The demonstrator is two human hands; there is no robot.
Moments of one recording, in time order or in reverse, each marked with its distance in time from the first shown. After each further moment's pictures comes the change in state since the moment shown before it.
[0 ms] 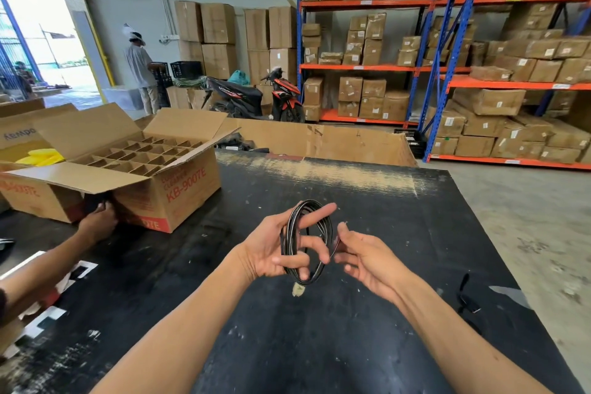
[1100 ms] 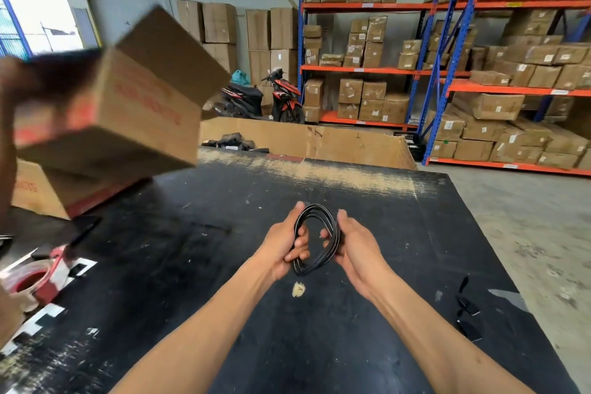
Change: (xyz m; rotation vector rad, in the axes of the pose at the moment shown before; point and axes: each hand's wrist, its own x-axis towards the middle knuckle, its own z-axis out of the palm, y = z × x) left_hand 0.023 -0.023 -0.011 0.269 1.023 0.305; right_hand 0.004 -0.007 0.046 0.032 0.240 -0.109
